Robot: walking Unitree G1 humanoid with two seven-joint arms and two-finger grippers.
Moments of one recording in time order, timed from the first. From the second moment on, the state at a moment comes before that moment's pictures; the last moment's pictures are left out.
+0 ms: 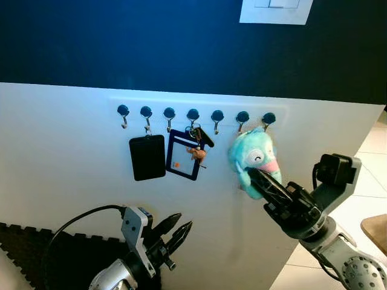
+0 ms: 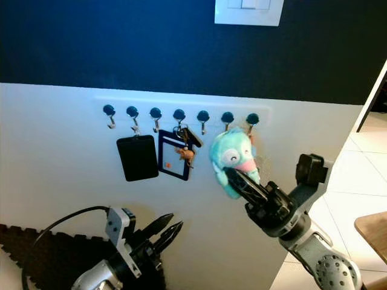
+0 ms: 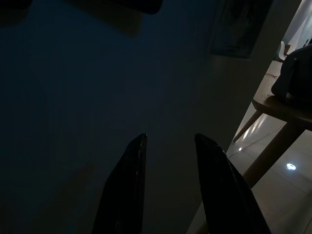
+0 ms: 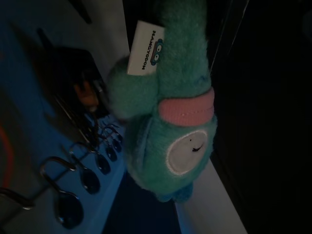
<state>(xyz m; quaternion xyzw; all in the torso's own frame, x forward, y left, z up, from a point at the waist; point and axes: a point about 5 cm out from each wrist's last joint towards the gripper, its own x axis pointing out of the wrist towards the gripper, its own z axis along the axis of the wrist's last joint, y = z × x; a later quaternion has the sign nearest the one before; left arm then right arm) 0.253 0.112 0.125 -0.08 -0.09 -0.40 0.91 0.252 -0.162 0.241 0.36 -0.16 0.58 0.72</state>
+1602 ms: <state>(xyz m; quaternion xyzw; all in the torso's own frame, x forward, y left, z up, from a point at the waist) 0.252 0.109 0.125 -0.07 -0.09 -0.41 0.90 0.257 -0.156 0.181 0.39 -0.11 0.49 0.77</state>
